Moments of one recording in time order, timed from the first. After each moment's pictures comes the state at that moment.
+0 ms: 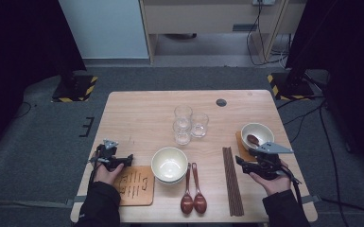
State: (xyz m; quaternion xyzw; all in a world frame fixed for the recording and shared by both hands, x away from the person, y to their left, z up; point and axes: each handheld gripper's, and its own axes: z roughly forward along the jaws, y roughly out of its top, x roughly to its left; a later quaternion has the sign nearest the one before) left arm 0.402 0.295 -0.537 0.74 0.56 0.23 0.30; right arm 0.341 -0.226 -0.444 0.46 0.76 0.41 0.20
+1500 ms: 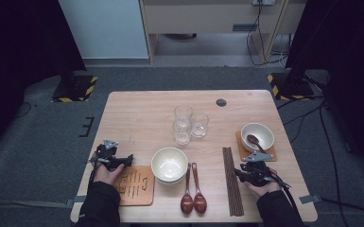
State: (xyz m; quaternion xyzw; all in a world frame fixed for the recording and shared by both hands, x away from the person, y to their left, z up) left arm 0.402 0.295 -0.537 0.74 0.56 0.23 0.30; right arm 0.348 -0.219 -0.505 0.45 0.82 0.31 0.16
